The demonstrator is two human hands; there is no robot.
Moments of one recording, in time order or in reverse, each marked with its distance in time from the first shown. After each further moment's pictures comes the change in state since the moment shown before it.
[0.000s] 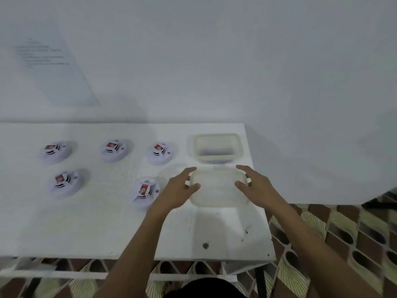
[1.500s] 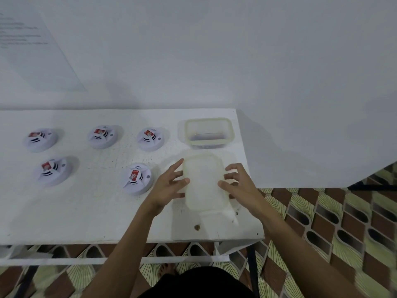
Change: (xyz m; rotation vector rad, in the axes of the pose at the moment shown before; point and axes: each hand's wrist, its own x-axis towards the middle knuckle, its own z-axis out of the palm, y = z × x) left_hand -0.031 -0.015 0.018 -0.581 -0.056 -0.105; right_hand -0.042 -0.006 0.029 0.570 -0.060 0.133
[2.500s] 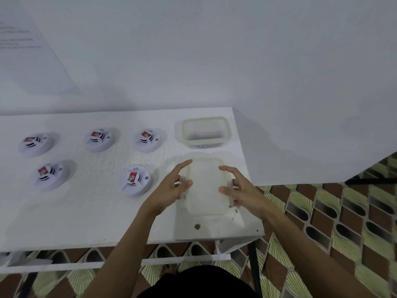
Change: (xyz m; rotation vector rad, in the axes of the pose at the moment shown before) left_hand 0.001 0.004 0.005 0.210 -0.126 0.036; right_hand -0.012 0.007 -0.008 0.127 -0.232 0.078
